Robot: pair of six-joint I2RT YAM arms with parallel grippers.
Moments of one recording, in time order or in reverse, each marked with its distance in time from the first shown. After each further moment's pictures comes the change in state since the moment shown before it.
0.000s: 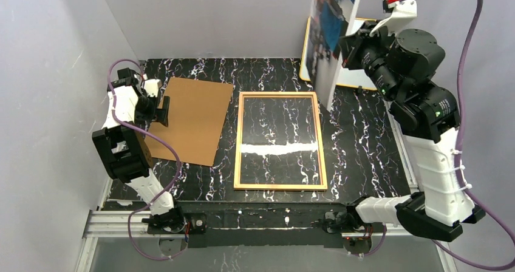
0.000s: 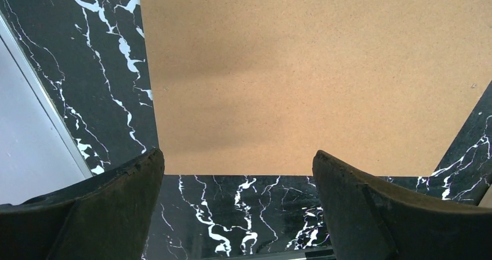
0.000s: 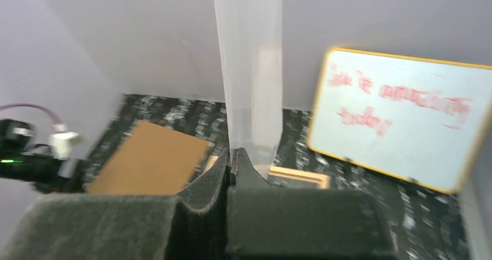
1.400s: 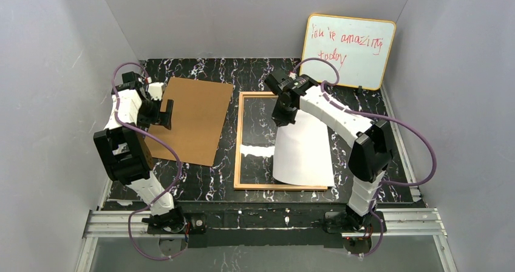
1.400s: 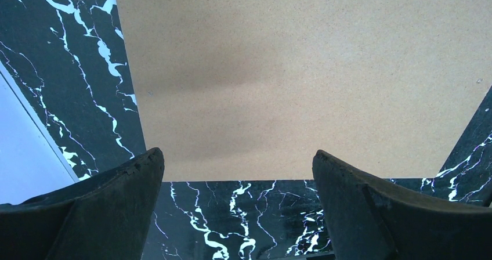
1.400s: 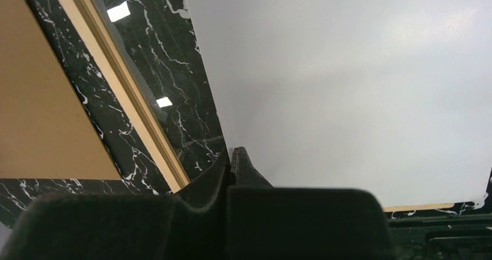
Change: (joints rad) left arm -0.022 -0.027 -0.081 0.056 0.006 0.007; right arm 0.148 0.545 -0.310 -0.364 -0.043 0.746
